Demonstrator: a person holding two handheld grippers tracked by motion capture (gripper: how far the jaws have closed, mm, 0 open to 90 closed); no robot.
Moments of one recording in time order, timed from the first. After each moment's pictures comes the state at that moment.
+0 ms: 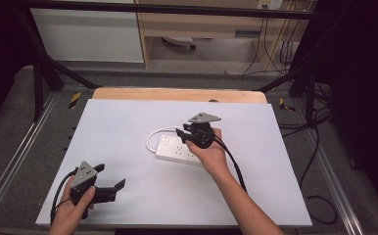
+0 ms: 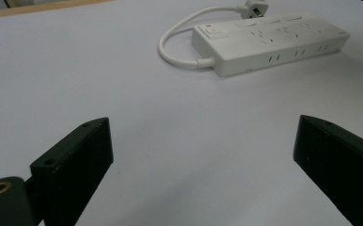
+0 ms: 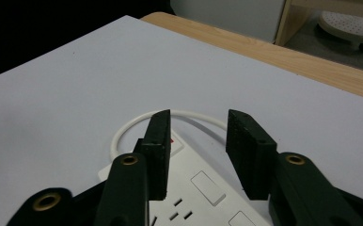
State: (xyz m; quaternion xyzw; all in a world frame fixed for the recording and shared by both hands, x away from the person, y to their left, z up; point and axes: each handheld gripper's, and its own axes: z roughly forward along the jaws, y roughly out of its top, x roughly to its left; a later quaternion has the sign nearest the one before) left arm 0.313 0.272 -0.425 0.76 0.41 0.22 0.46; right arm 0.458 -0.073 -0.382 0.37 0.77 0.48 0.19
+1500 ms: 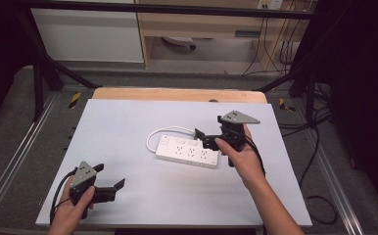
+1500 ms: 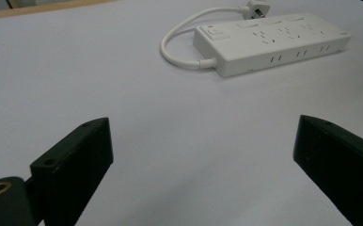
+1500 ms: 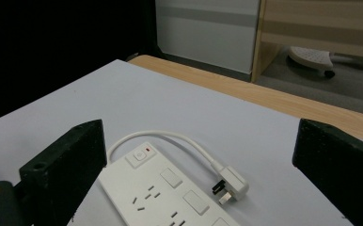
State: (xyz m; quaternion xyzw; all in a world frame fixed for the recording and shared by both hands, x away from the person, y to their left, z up) left arm 0.313 0.273 -0.425 0.76 0.41 0.22 0.46; right arm 0.421 -0.144 -0.337 0.38 0.72 0.53 0.22
